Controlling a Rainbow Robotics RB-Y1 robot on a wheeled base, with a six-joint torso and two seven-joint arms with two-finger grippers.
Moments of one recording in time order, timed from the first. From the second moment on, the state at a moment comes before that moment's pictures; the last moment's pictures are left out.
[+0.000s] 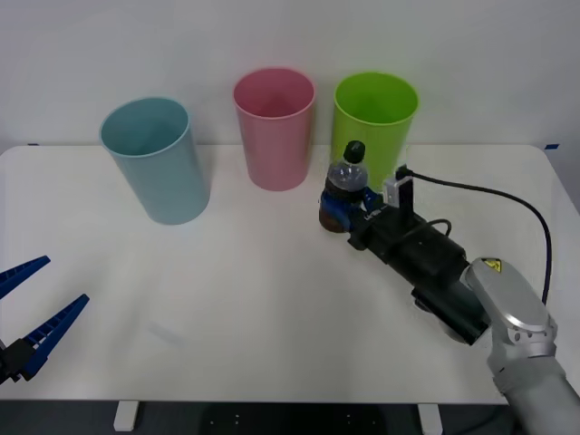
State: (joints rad) right arm -0.26 -0.24 0.12 -1.36 1.17 -0.52 0.08; left arm 0.35 0.40 0.52 -1.66 -0.96 -1.22 0.00
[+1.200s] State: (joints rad) right arm -0.65 -0.35 0.18 -1.36 1.15 -0.43 -0.35; left arm 0.35 0.40 0.52 -1.66 -0.96 -1.22 0.00
